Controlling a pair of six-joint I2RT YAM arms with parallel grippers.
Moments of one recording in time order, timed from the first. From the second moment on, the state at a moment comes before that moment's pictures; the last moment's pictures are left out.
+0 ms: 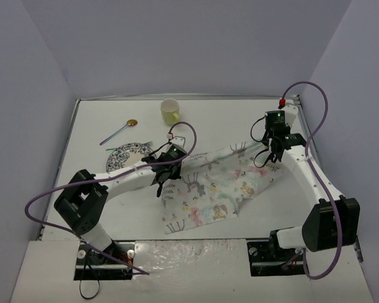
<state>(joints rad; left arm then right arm) -0.76 1.62 1.02 -0.33 -0.30 -0.46 0.15 1.35 1.08 -0.48 0.45 0.40</state>
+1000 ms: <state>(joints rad) -0.67 1.69 1.26 -0.38 -0.30 -0.40 -0.09 1.74 1.18 -0.31 0.11 0.27</state>
